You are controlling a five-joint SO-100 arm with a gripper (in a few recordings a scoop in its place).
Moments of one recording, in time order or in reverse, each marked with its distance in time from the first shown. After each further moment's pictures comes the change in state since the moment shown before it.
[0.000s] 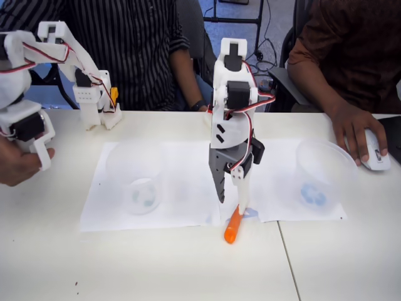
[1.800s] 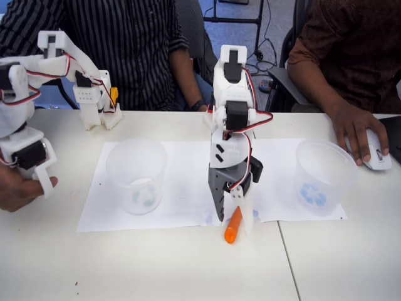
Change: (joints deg) arm -0.6 -6.9 1.1 -8.8 0.4
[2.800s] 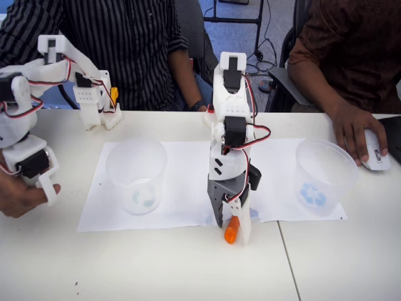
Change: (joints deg) arm 0.0 -1.7 0.0 -1.2 0.0
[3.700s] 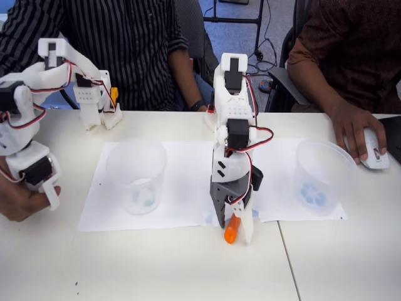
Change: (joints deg) arm -0.6 -1.5 0.0 0.0 0.0
